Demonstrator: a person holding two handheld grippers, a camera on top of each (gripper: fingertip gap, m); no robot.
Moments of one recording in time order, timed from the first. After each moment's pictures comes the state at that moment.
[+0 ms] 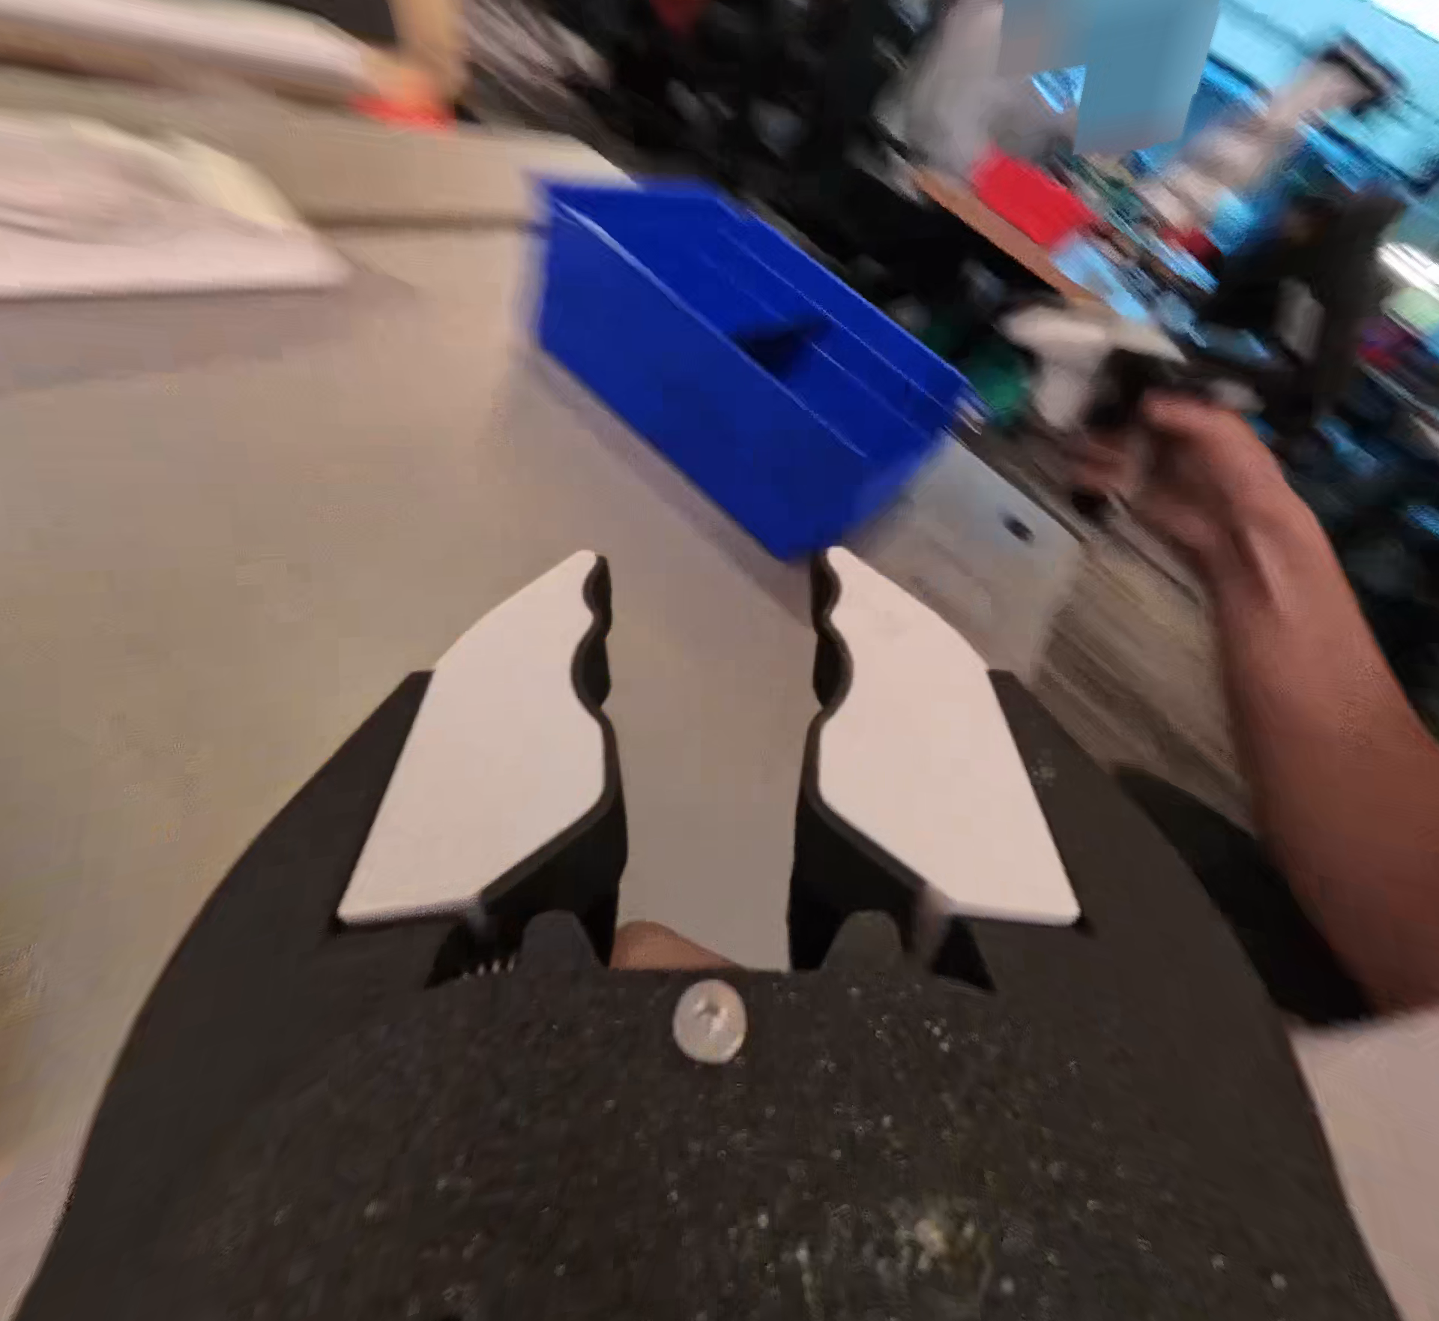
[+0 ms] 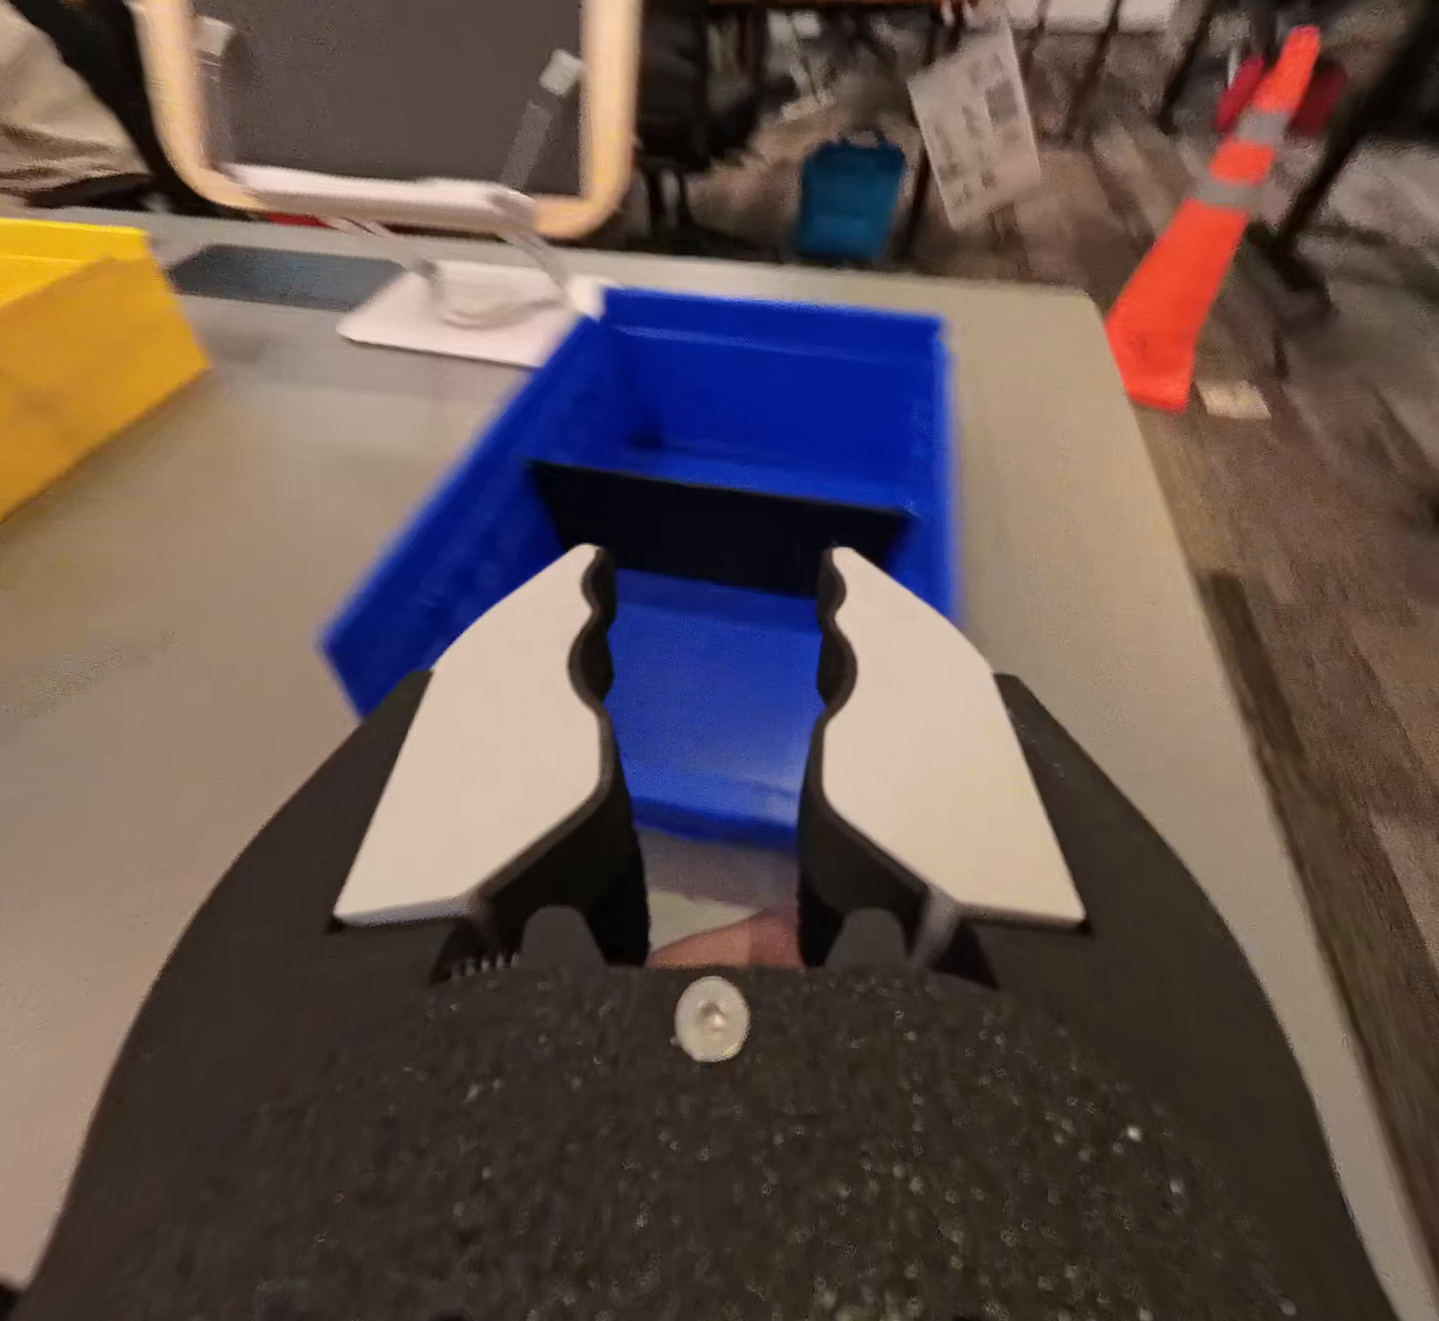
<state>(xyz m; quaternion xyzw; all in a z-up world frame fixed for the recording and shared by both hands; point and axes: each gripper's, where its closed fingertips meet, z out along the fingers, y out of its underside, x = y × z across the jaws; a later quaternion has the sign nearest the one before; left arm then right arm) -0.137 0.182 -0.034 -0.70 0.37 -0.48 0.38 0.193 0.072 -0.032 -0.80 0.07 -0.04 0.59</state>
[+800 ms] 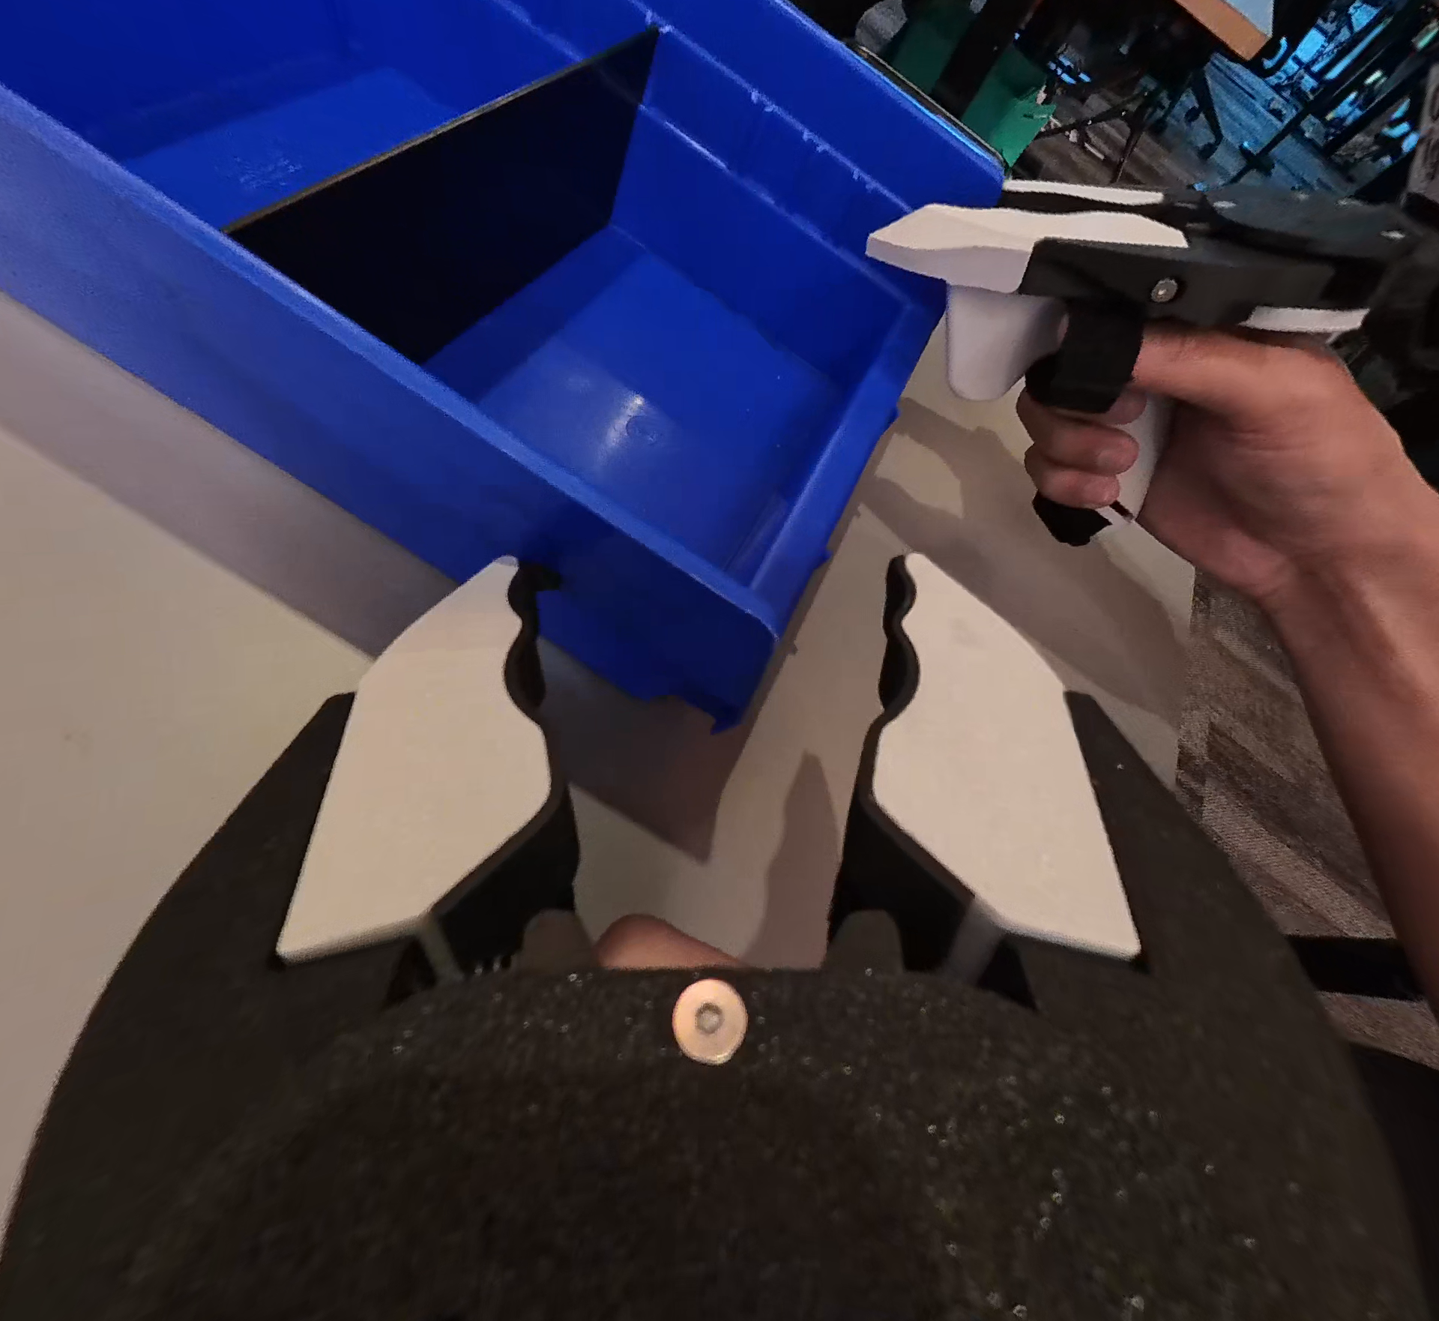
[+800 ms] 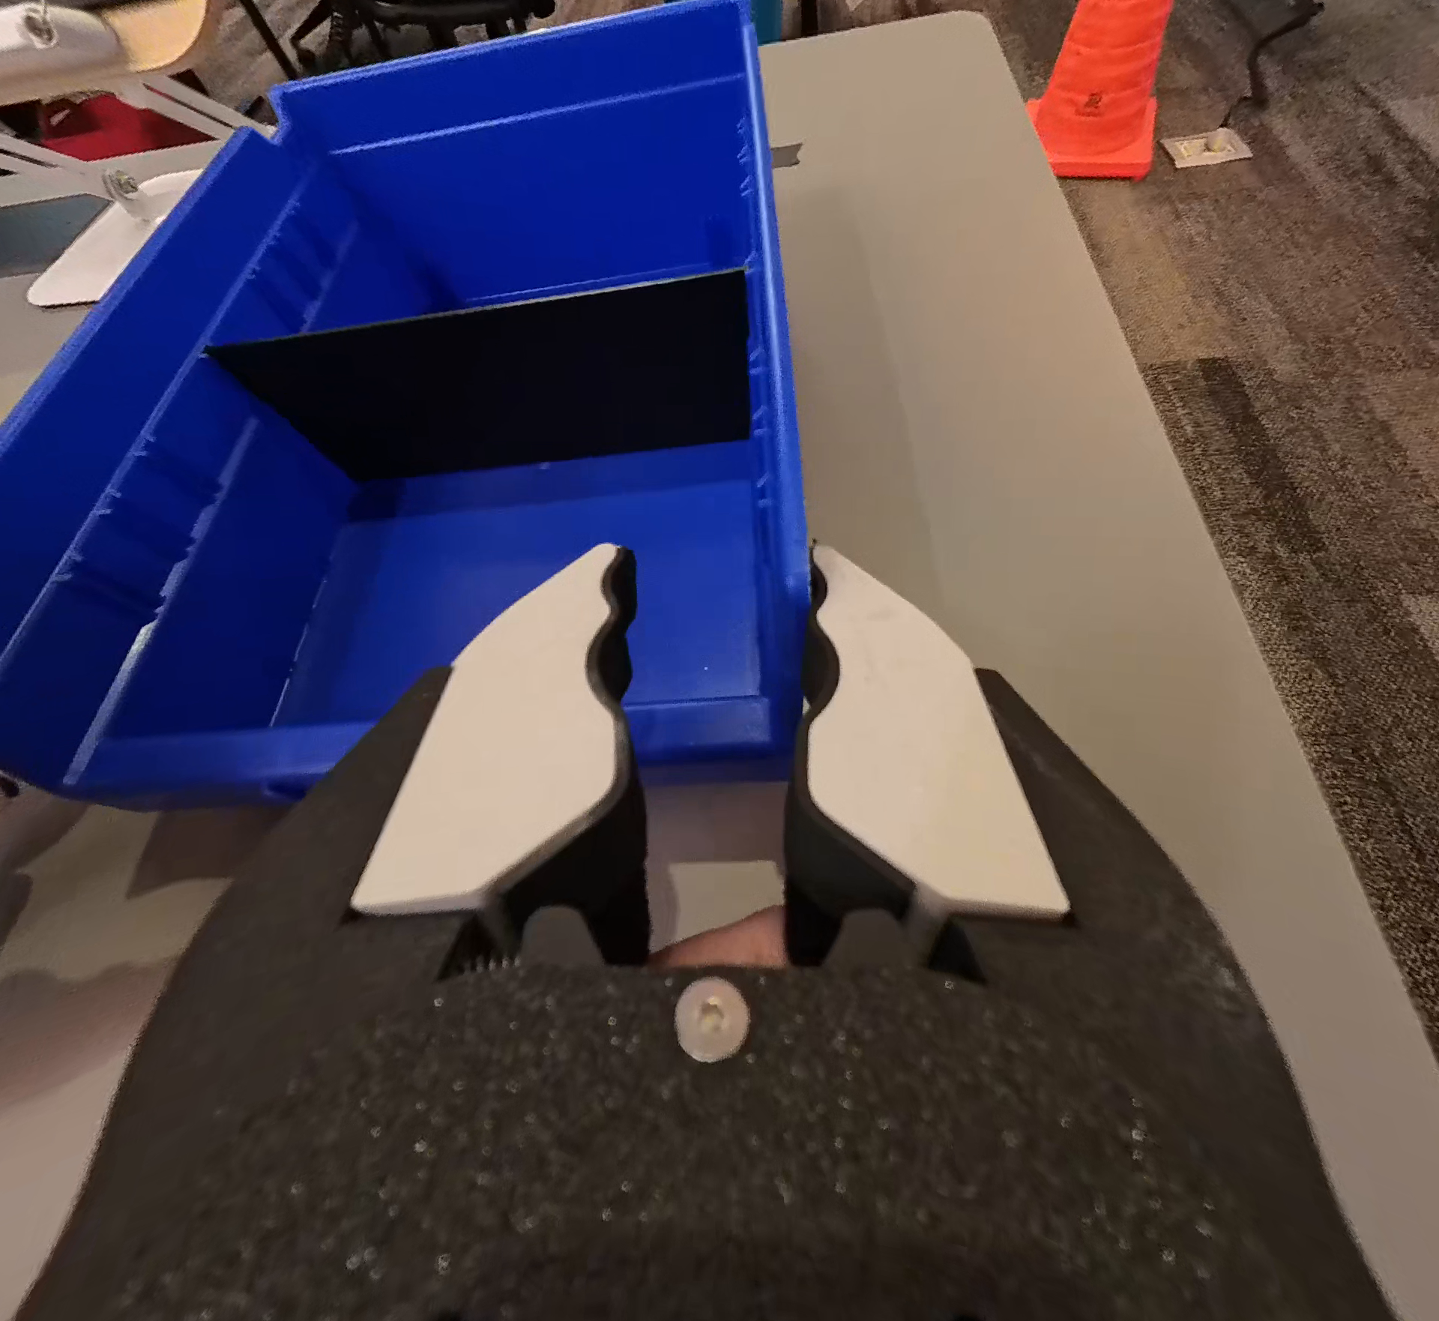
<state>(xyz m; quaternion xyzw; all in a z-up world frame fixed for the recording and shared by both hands) 0.129 0.131 -0.126 -0.71 0.49 -0.43 0.26 0.286 0.096 -0.124 -0.83 0.18 -0.02 0.53</state>
